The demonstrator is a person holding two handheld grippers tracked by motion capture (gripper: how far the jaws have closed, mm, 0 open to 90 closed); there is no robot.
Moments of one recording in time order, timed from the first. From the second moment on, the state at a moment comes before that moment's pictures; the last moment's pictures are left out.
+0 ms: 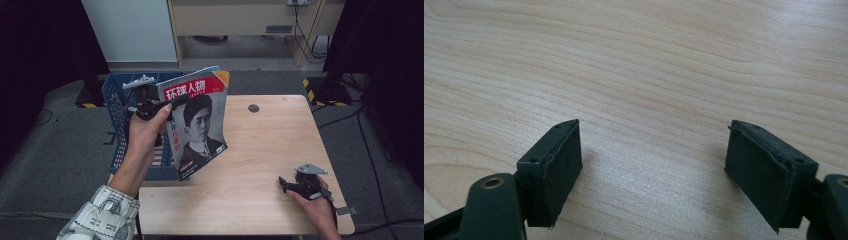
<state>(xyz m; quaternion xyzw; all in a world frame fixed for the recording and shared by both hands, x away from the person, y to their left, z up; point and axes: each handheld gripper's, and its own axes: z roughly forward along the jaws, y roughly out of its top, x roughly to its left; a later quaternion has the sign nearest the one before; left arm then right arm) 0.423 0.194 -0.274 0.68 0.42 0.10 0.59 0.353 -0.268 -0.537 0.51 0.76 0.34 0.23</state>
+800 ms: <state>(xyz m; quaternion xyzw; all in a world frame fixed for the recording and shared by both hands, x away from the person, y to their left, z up) 0.414 0.233 -0.273 0.65 0.44 0.11 0.61 0.353 -0.268 -0.537 0.51 0.76 0.34 0.22</state>
